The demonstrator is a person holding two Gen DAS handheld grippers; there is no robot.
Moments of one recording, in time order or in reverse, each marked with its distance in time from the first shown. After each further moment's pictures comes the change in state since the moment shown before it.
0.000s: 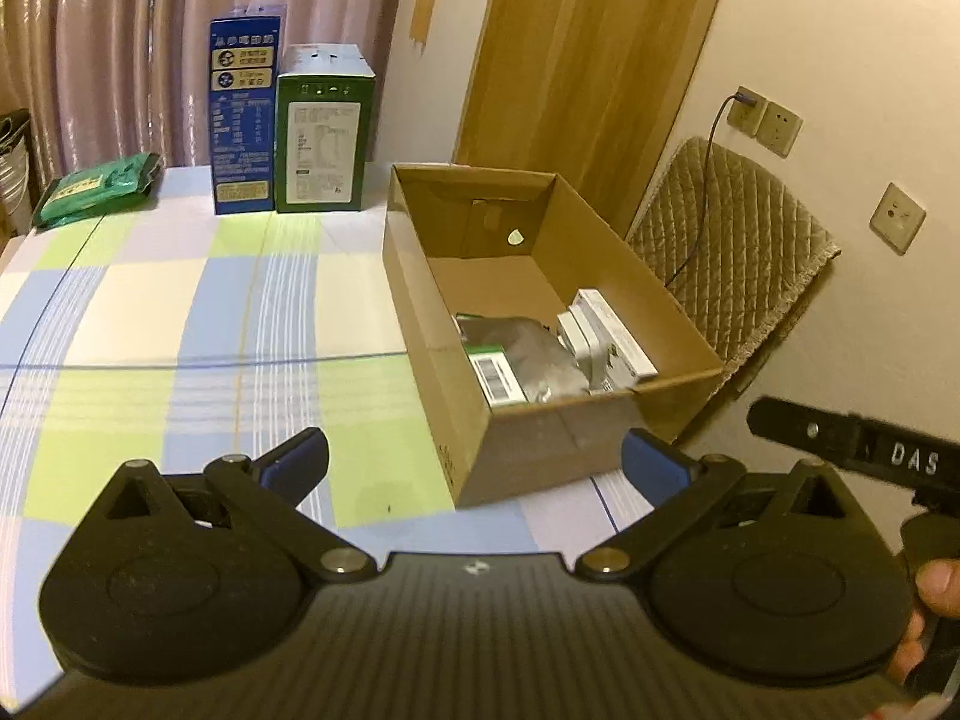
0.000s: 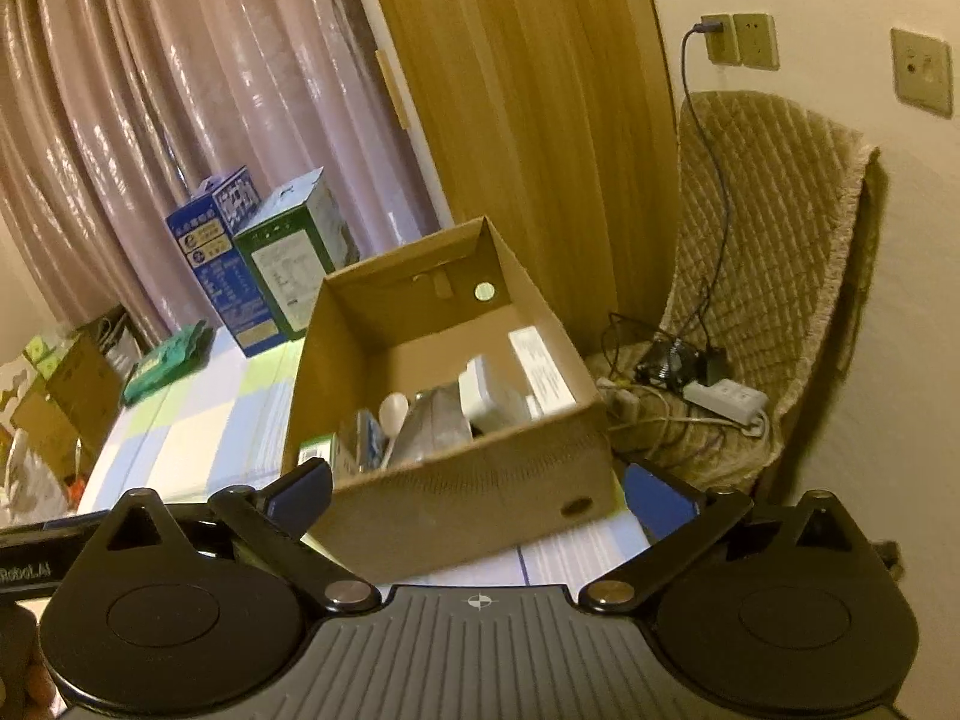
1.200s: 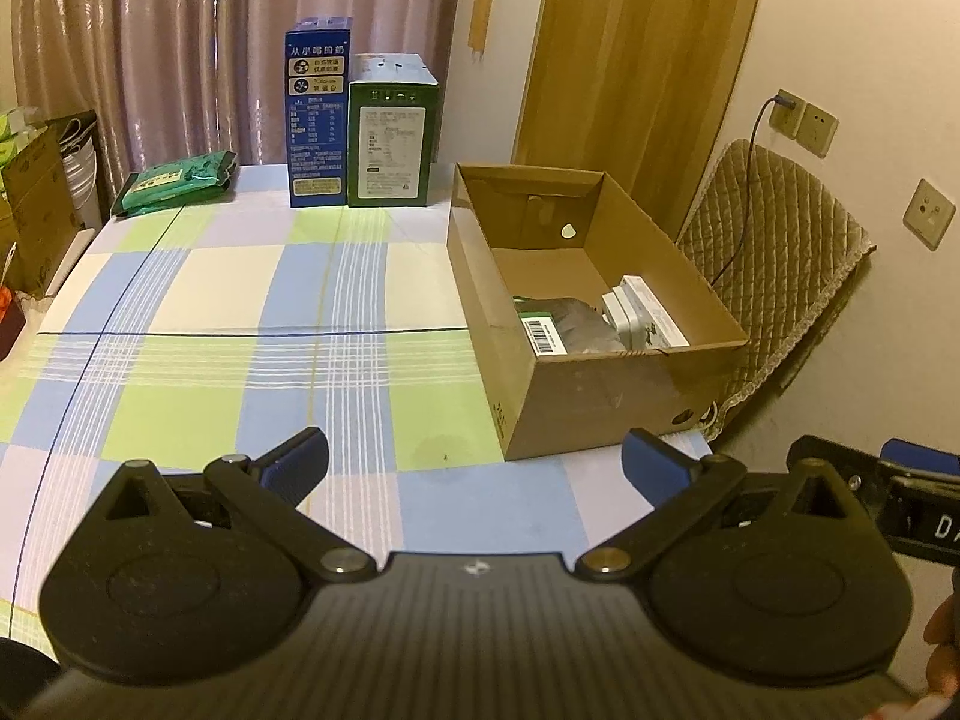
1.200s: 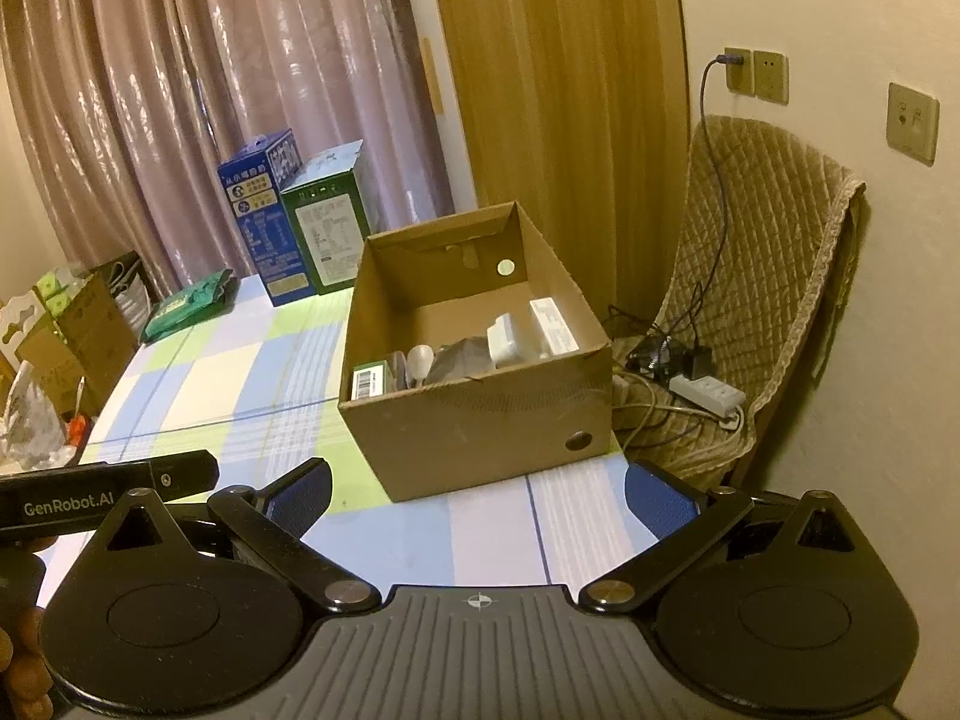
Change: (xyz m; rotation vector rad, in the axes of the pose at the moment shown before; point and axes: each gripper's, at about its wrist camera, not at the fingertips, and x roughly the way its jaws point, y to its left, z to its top) left arm -0.046 -0.006 -0.030 -0.017 -0.020 0.132; right arm -0.063 0.043 -0.035 -0.104 0.019 -0.025
